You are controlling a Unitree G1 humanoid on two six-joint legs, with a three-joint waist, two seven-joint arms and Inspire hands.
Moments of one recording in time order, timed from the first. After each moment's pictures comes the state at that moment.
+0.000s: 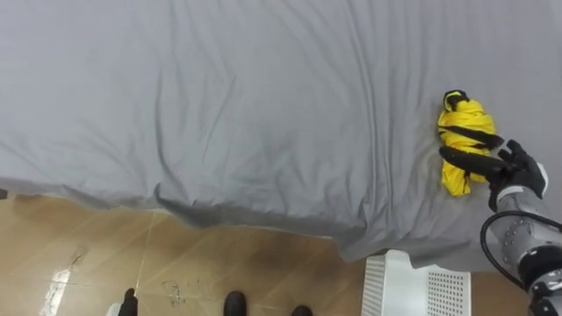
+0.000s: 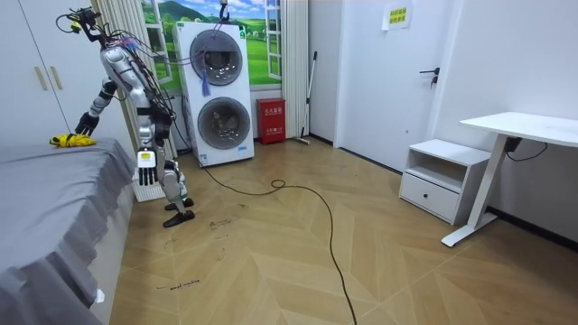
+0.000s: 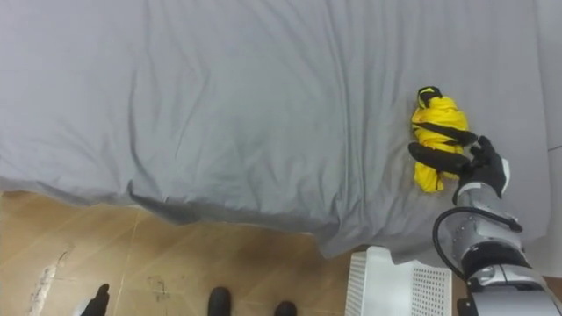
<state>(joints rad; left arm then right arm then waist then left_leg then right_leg) -0.01 0.23 -0.14 1.10 0.03 -0.06 0.23 -0.54 -0.51 0.02 1.17 0.64 -0.07 -0.22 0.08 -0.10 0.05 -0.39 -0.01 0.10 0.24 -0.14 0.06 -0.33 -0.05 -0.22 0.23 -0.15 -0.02</state>
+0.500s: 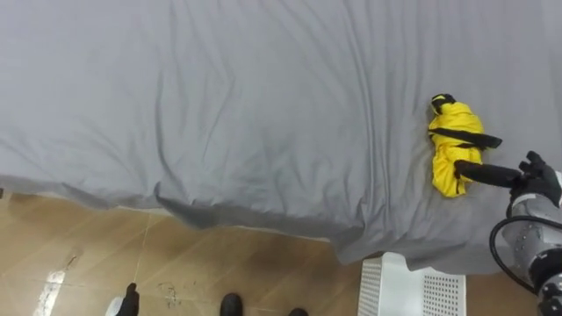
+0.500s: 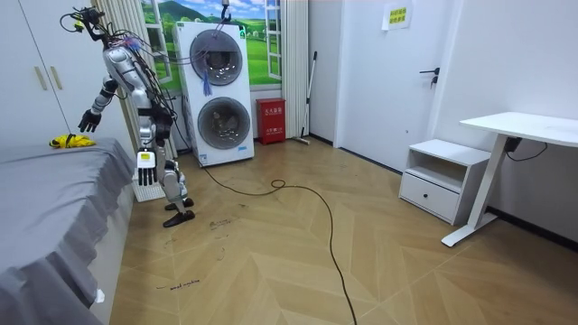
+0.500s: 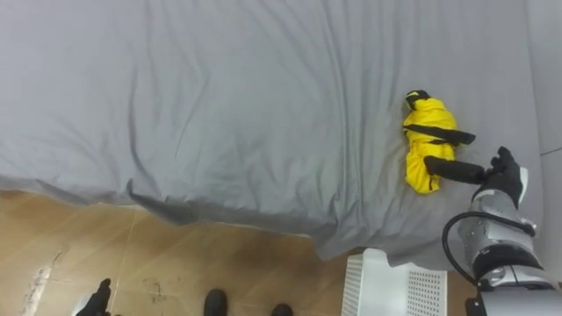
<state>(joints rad) -0.03 0.24 -0.17 1.12 0.03 -0.05 0.23 -0.54 -0.53 0.05 1.26 0.58 -0.04 -0.25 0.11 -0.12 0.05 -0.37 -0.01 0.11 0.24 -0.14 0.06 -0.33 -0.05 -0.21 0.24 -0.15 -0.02</state>
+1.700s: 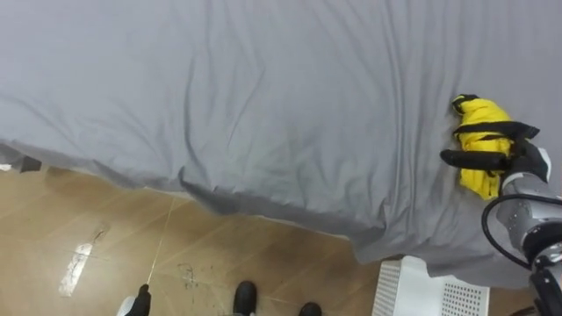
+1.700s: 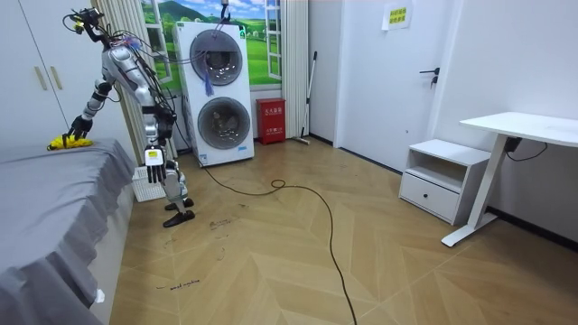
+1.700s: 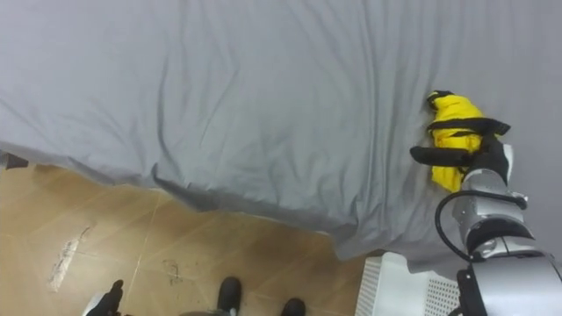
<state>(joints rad) -0.06 0.24 -0.26 1.13 -0.01 -0.02 0.21 -0.68 -0.52 0.10 1.32 0.49 -0.03 -0.22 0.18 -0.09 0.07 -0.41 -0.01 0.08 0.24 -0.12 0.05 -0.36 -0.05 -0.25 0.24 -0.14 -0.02</state>
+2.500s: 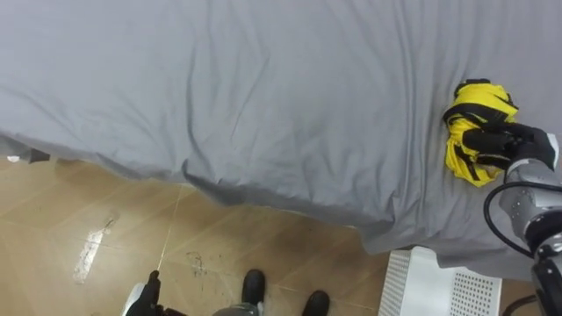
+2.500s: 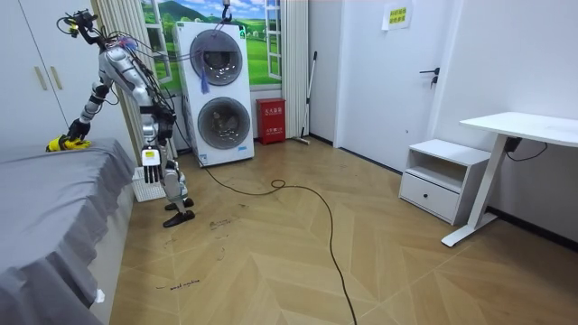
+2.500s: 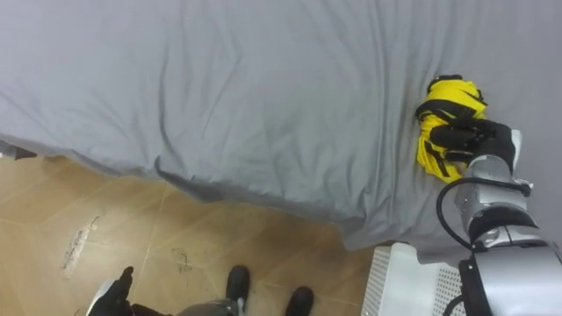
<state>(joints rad) -0.07 0.24 -0.30 1.08 -0.06 -0.04 0.21 -0.71 -0.54 0.10 1.32 0.47 -0.03 -0.23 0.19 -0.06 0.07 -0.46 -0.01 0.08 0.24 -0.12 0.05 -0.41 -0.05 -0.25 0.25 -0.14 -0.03</state>
